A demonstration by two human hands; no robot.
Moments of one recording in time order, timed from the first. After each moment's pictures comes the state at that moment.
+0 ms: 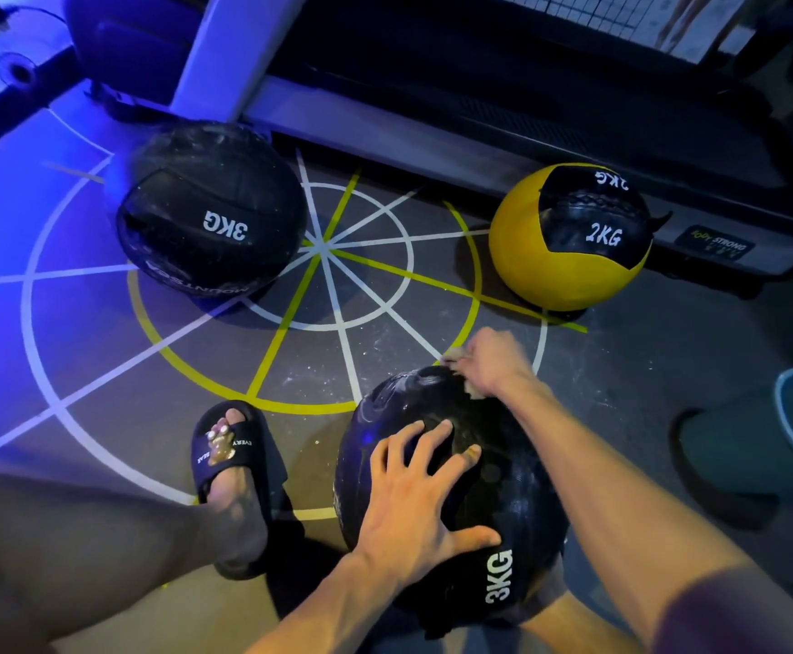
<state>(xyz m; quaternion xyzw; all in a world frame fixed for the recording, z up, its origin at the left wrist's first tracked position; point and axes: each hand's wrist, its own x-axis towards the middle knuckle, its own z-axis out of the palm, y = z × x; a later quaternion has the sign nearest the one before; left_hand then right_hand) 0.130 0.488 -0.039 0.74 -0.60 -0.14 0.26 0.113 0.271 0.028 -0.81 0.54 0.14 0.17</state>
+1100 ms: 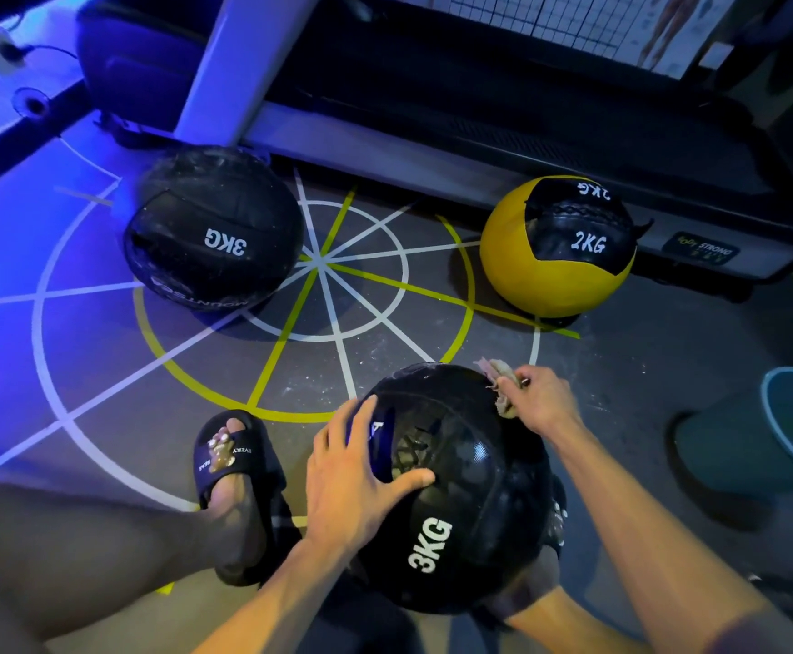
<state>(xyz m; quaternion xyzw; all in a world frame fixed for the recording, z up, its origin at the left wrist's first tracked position) 0.170 0.503 -0.033 0.83 -0.41 -0.21 0.31 0.018 0.268 0.013 -0.76 0.61 0.02 0.24</state>
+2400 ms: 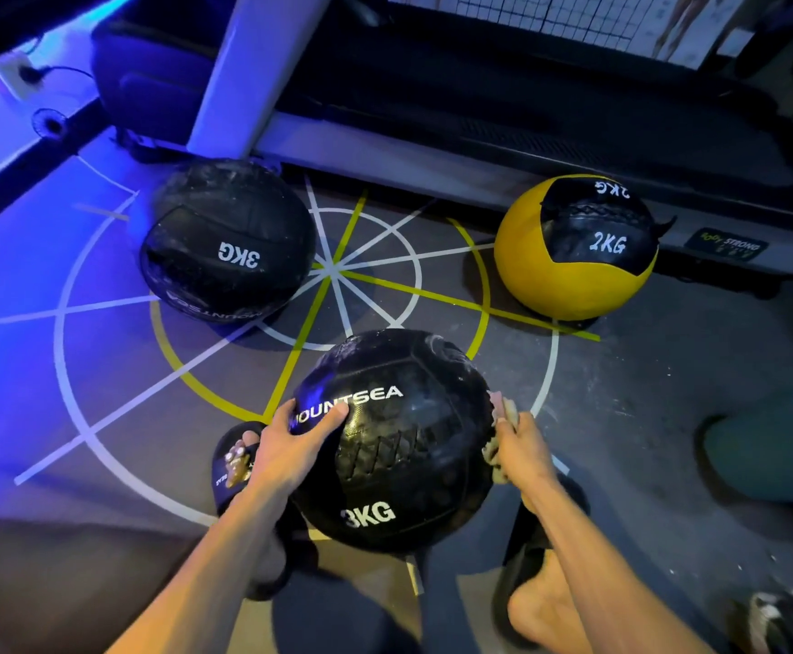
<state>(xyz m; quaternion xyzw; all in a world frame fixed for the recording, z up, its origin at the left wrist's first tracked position) 0.267 0.502 -0.018 0.78 -0.08 -0.42 0.46 0.035 0.323 -0.042 -0.56 0.67 -0.10 0.47</state>
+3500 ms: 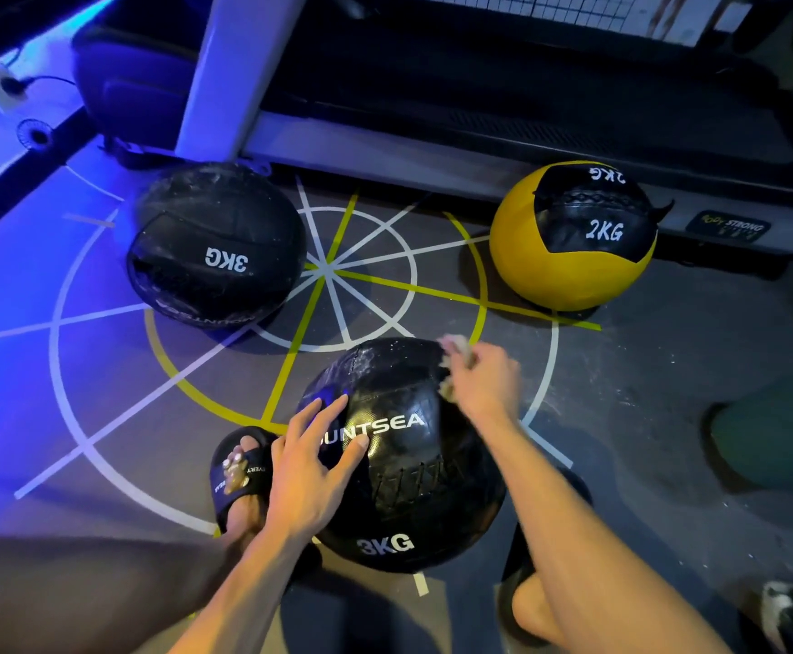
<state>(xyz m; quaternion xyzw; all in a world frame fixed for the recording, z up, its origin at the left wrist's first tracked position) 0.238 0.508 -0.034 0.82 -0.34 -0.28 0.38 0.108 0.308 0.023 -0.73 0.60 -0.12 0.30</state>
